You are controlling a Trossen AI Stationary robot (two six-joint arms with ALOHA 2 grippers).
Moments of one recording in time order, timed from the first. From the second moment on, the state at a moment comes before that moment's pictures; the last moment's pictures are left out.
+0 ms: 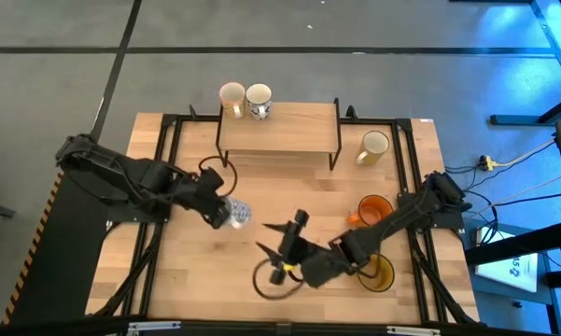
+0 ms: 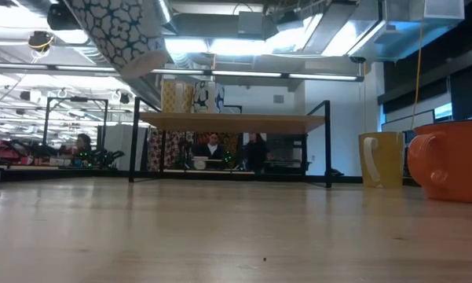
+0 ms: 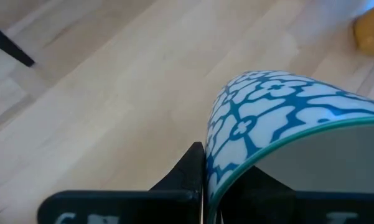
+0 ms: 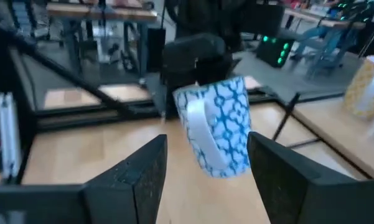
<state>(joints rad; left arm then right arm) -0.33 1.16 1.13 -1.03 -0.31 -1.07 0.53 1.90 1.59 -0.07 0.89 0.21</state>
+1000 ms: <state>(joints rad) -0.26 1.24 1.13 -1.03 -0.29 -1.07 0.36 2.06 1.59 0.07 0.75 0.12</state>
